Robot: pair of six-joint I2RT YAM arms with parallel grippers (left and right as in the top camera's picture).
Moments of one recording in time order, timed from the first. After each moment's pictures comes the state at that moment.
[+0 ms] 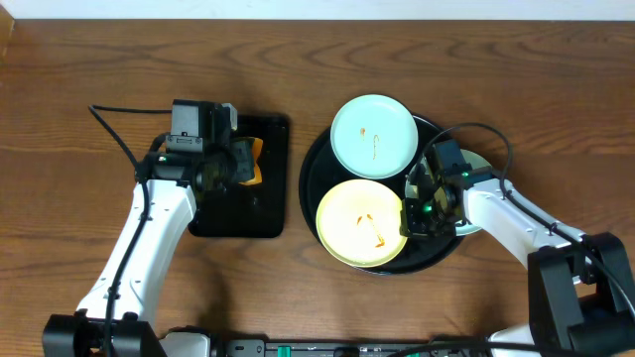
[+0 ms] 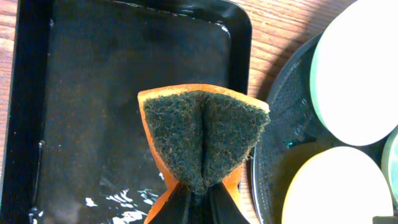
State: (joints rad) left arm -0.09 1.43 1.02 -0.65 0.23 -0.26; right arm 0.29 1.66 0.85 -0.69 -0.37 0.31
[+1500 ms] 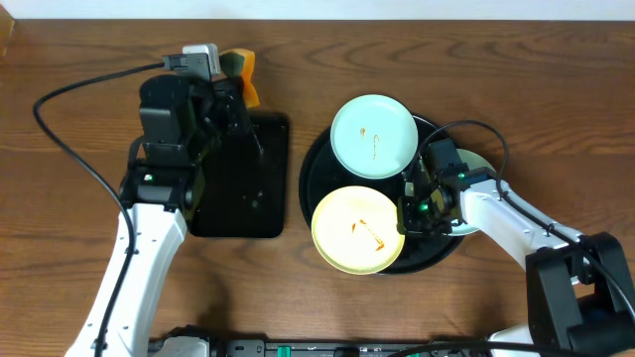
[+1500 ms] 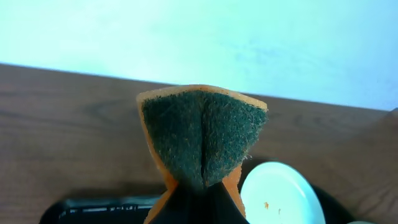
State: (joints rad) left arm -0.09 1.29 1.02 -0.12 0.24 -0.27; right arm 0.31 1.66 0.85 -0.65 -0.37 0.31
